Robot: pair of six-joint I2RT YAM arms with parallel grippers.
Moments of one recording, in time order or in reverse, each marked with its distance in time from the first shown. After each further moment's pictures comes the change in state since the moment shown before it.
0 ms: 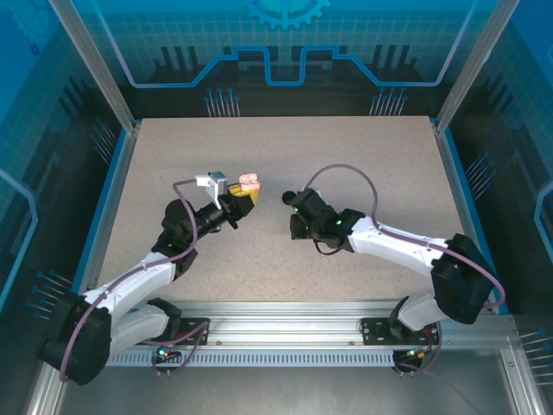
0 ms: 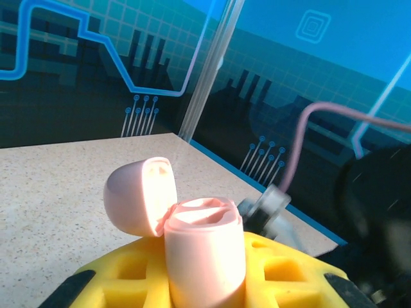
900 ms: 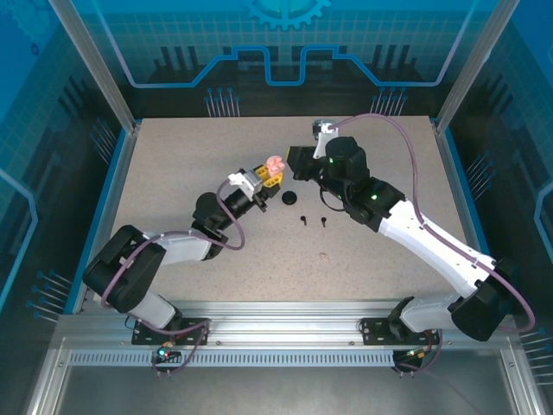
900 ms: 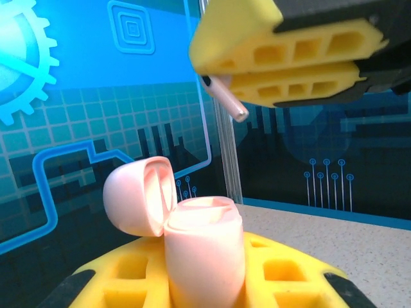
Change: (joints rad) left arm -0.134 0.480 0.162 0.542 -0.135 0.476; right arm -0.107 -0.126 0.278 0.240 -0.070 -0.168
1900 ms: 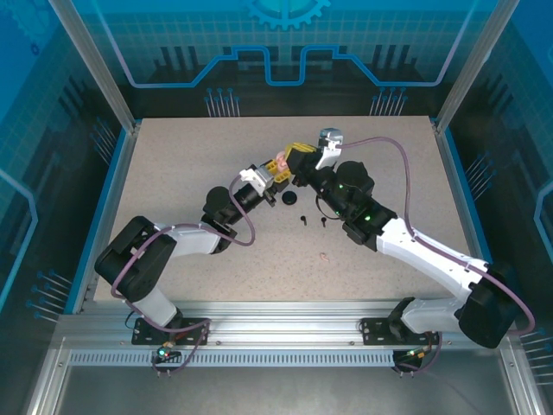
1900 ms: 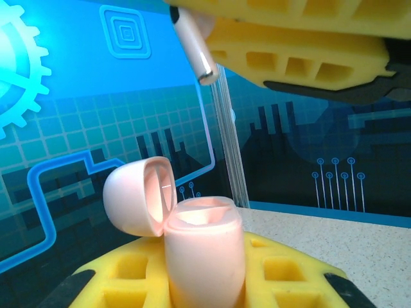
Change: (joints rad) left arm -0.028 0.078 0.083 0.001 -0.025 0.043; right arm 0.029 -0.053 -0.269 0.508 0.047 -0.082
